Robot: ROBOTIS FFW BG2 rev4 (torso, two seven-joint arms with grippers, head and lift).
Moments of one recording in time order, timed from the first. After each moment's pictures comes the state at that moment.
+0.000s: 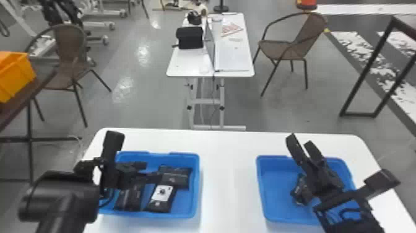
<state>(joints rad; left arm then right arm) -0.21 0.11 0.16 -1.26 -0.32 0.55 -0.88 0.13 -0.03 -0.07 -1.43 -0.69 -0.12 0.48</state>
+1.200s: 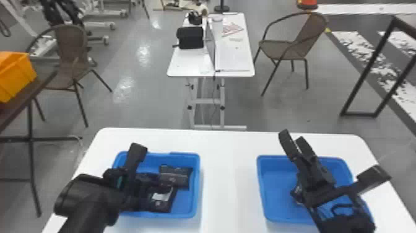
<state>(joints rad) -0.43 0.08 0.15 -0.68 -0.44 0.26 -0.70 0.11 -0.03 -0.02 -1.44 -0.74 -0.12 0.49</state>
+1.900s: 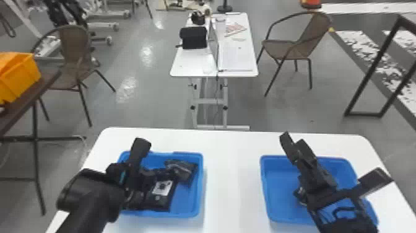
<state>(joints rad) -0.46 0.10 0.11 -0.64 -0.42 0.16 -0.70 0.12 -0.02 -0.02 -1.43 -0.75 -0.10 0.51</state>
